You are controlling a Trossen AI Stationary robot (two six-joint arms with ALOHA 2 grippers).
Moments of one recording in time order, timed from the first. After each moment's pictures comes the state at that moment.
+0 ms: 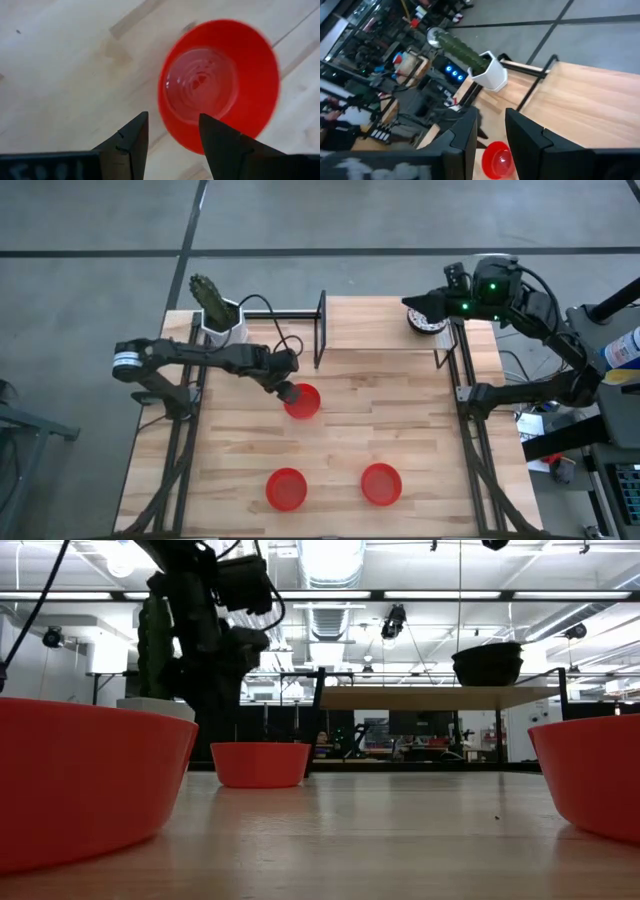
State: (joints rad) left arm 0.19 1.50 1.01 -0.69 0.04 -0.74; right arm -0.47 1.06 1.51 -0.80 -0.10 0.76
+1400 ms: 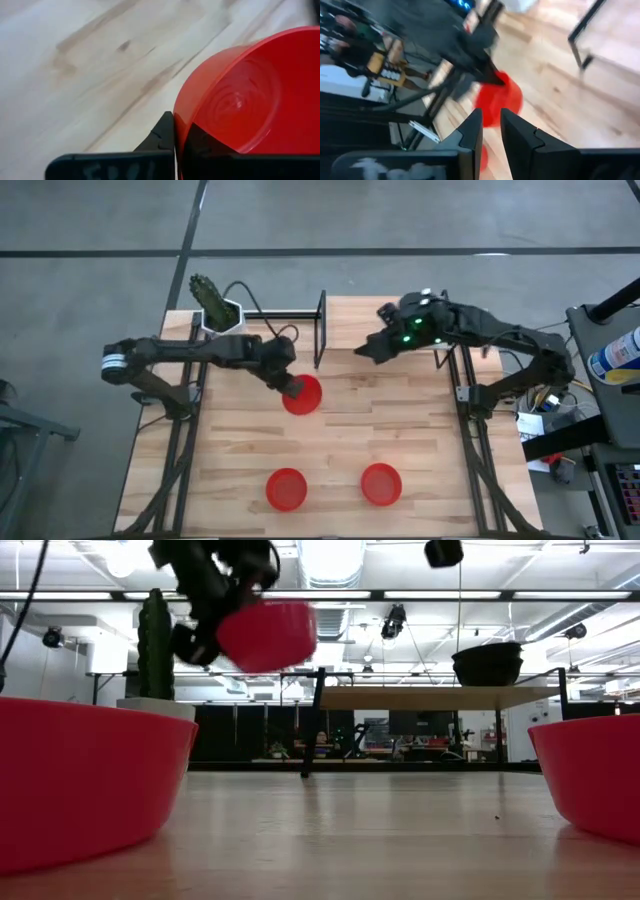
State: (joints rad) left arm 0.19 1.40 1.11 -0.70 0.18 -0.80; right arm -0.17 1.34 1.51 -0.75 -0.14 0.94
